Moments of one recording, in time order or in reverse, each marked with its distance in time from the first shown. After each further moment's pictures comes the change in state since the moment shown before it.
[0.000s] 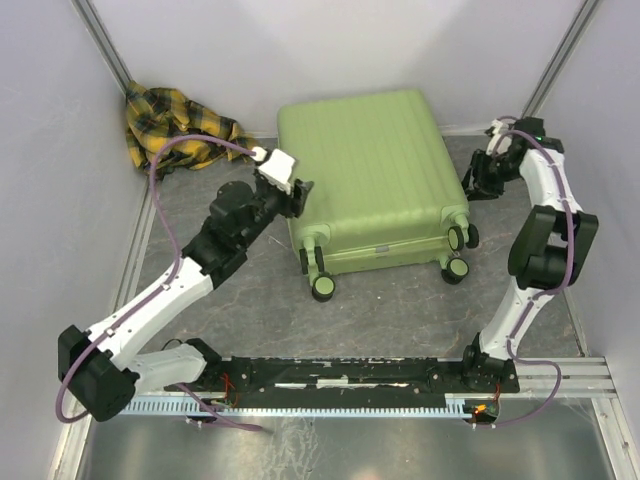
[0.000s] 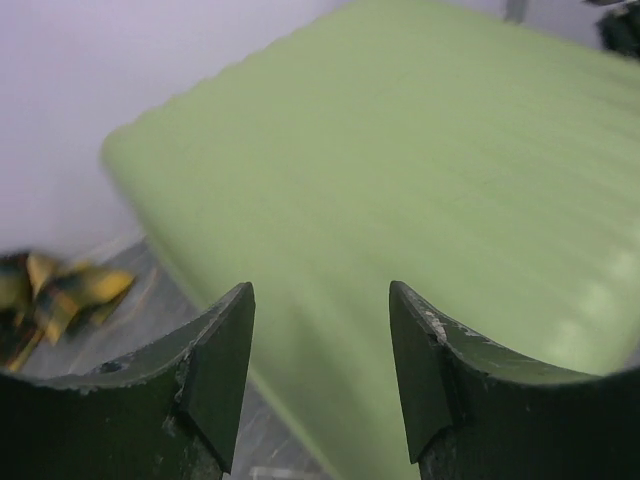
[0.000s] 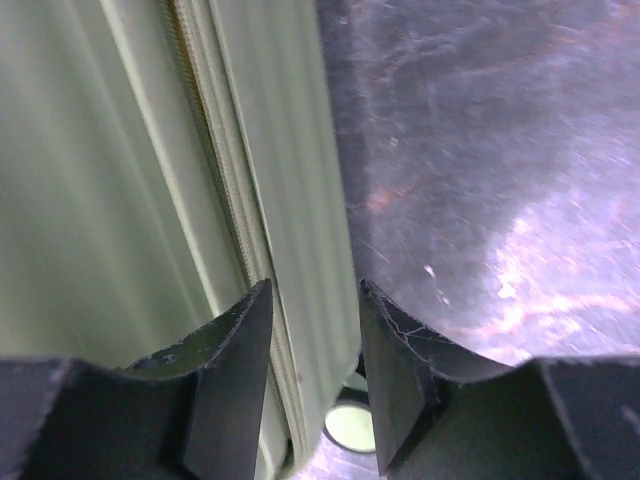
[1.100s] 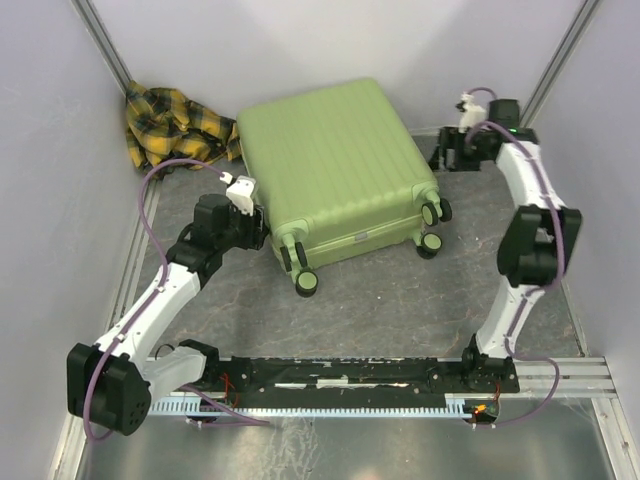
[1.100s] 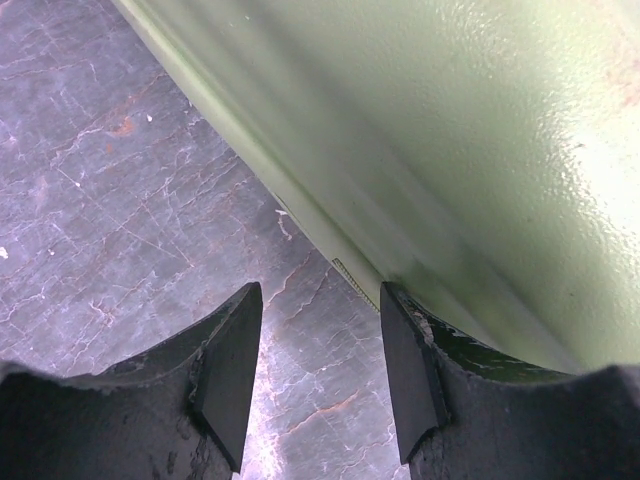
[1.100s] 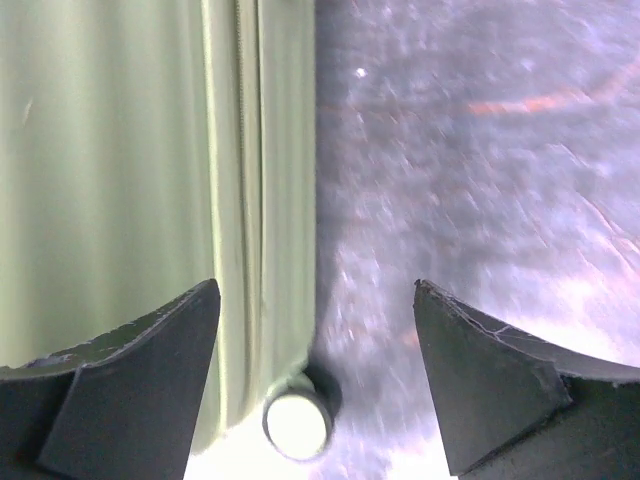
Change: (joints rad) left arm 0.364 -0.061 -0.196 -0.412 0.174 -0.171; right arm 0.187 0.092 0.102 0.270 -0.039 -0.063
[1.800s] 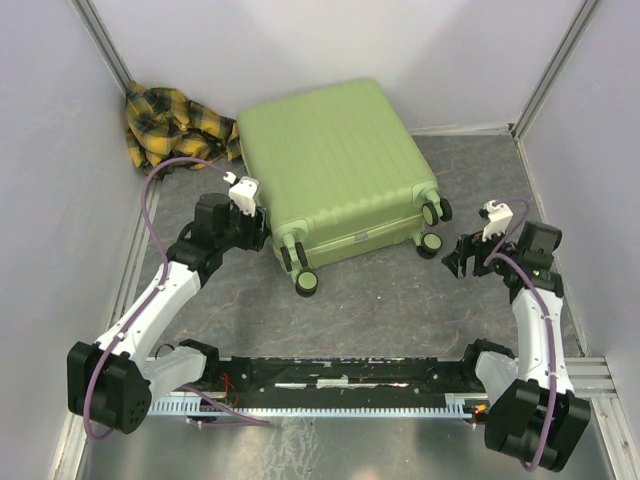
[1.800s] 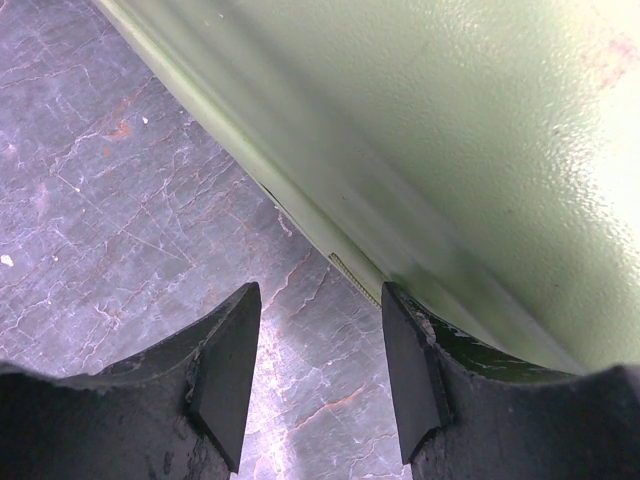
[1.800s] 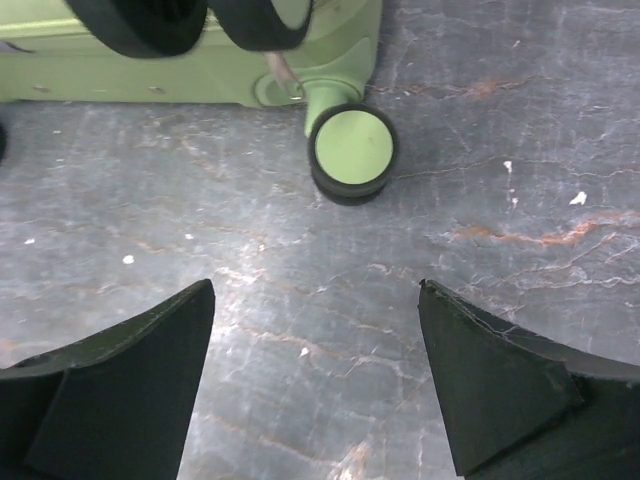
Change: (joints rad) left arm -0.003 0.011 0.012 -0.021 0.026 0.045; right arm -0.269 -1.101 -1.142 0.119 -0.209 -0.313
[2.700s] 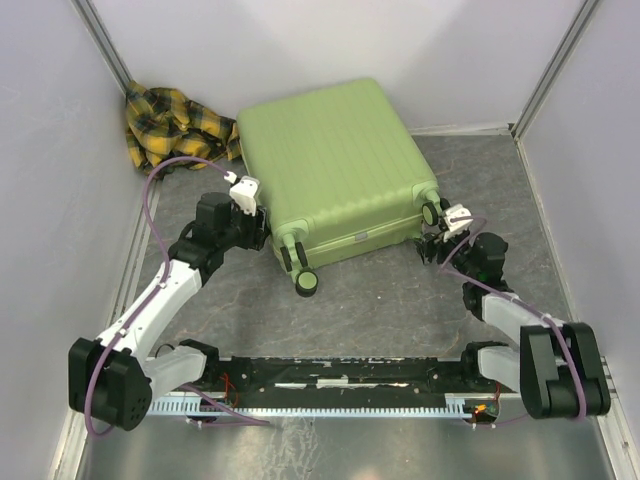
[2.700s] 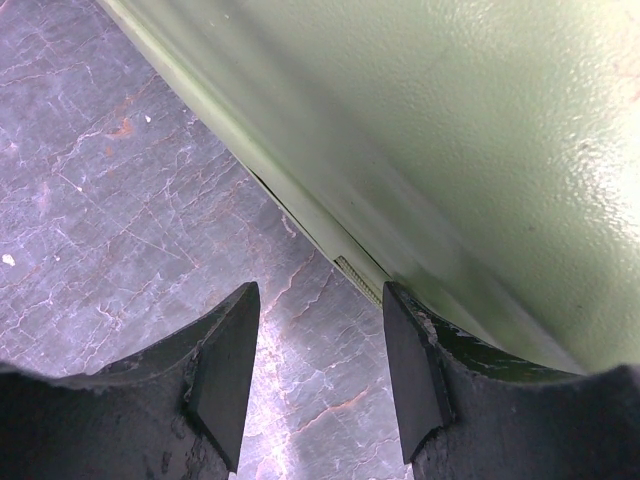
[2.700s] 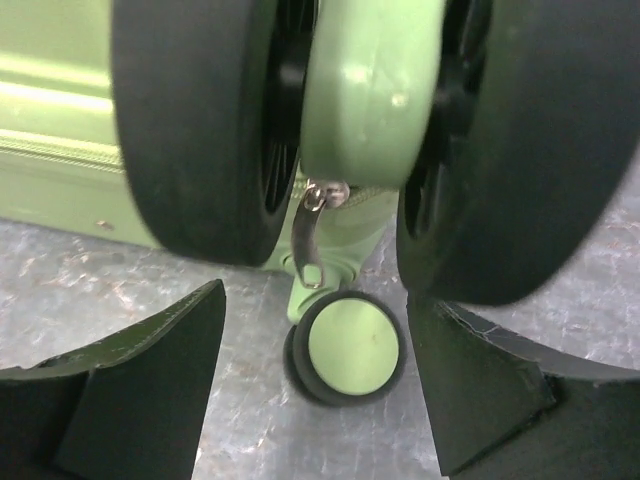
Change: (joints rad) left arm 0.000 0.019 0.000 0.013 -0.011 0.001; right arm 0.364 0.196 -0.430 1.202 0.289 0.185
